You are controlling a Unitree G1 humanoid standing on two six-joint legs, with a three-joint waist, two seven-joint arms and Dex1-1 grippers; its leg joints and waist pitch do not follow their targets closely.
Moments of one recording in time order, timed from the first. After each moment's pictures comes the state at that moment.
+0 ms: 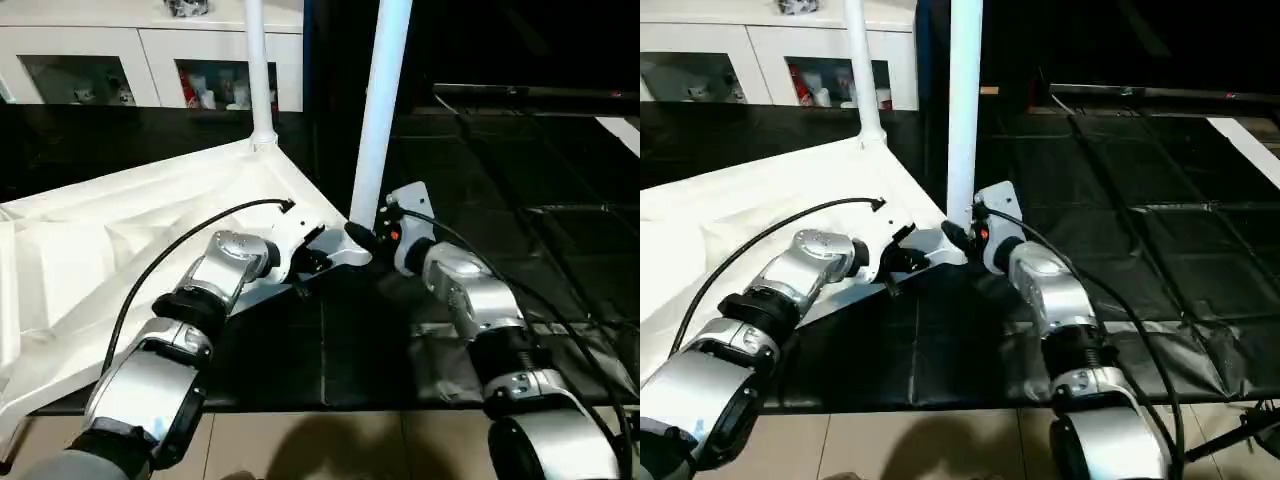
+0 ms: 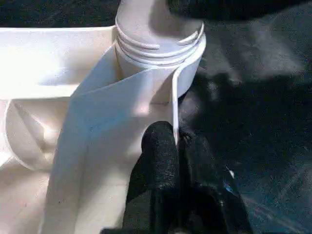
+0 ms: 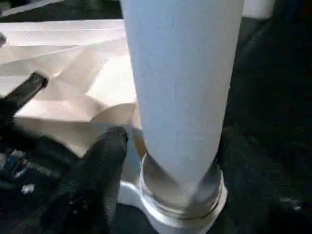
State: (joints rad) left arm -0.86 0.20 -0.22 0.97 0.10 0.15 -0.94; right arm -0.62 -0.13 -0.01 0.62 0.11 0.24 0.67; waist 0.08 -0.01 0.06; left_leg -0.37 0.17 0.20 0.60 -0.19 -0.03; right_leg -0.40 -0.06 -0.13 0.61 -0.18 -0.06
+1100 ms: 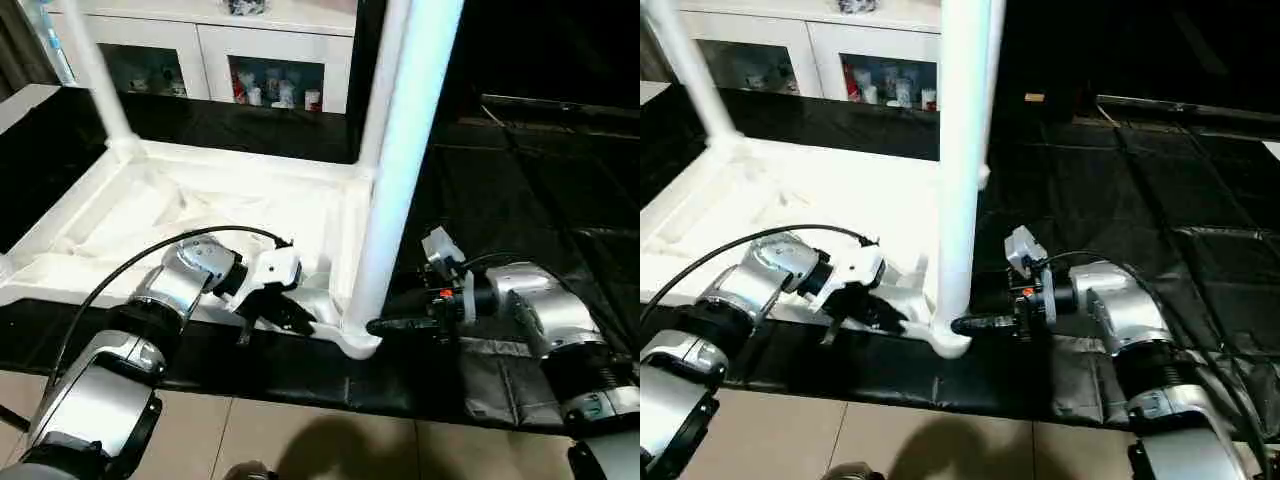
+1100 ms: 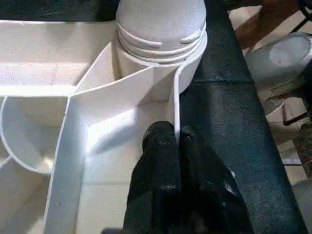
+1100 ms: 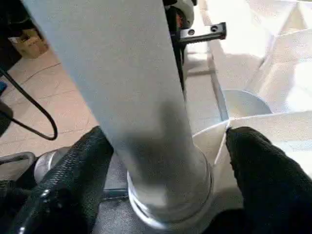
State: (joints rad) left arm -0.78 0.36 -0.35 0.88 0.08 -0.17 -1.55; right arm -0.57 -0.39 0.16 0.57 0.24 0.27 1.49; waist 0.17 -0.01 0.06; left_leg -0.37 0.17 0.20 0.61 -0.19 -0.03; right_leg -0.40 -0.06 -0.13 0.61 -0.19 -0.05
